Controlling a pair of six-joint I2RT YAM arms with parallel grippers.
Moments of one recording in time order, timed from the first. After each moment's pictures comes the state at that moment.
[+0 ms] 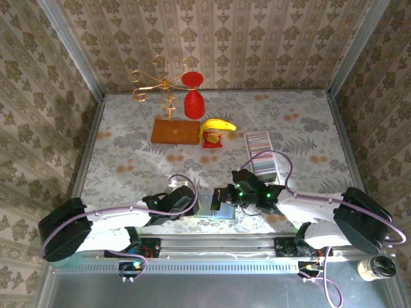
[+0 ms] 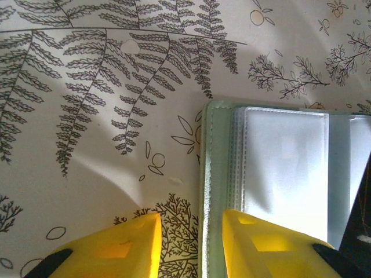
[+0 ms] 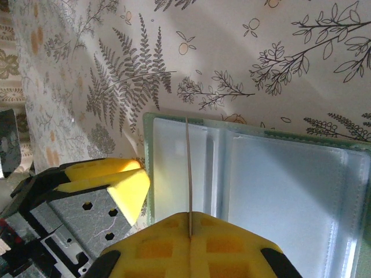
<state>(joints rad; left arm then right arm) -1.11 1.17 0.37 -0.15 -0.15 -1.04 0.89 1.30 0.51 0.03 -0.15 1.13</state>
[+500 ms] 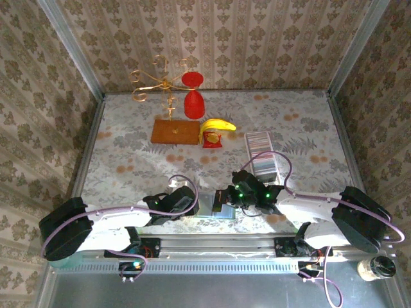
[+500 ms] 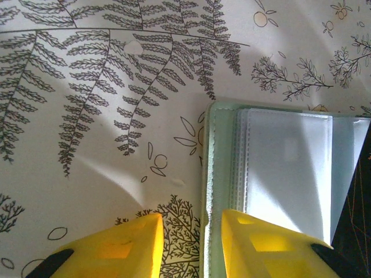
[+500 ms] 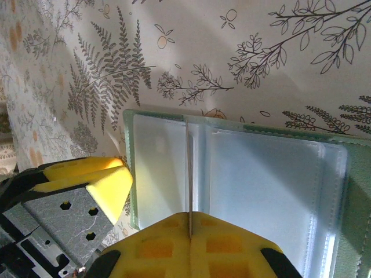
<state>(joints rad) -1.11 1.18 0.37 -0.15 -0.17 -1.05 0.89 1.31 0.51 0.00 -0.14 1.12</state>
